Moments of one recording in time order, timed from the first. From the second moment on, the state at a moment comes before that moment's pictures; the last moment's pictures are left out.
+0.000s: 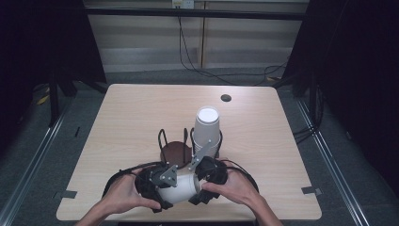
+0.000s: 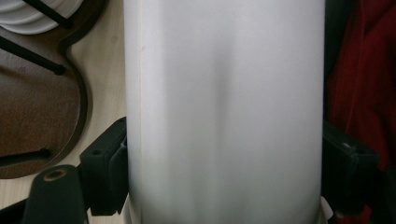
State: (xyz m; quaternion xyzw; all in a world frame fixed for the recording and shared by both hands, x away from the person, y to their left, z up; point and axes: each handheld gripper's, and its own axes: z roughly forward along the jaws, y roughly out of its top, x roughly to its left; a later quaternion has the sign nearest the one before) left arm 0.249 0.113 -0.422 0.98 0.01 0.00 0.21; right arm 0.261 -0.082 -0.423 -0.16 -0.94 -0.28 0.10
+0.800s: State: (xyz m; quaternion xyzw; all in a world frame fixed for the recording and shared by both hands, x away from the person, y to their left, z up) left arm 0.244 0.109 -0.422 0.98 -0.01 -0.02 0.21; right arm 0.252 -0.068 -0.425 -0.13 -0.94 -0.28 0.11
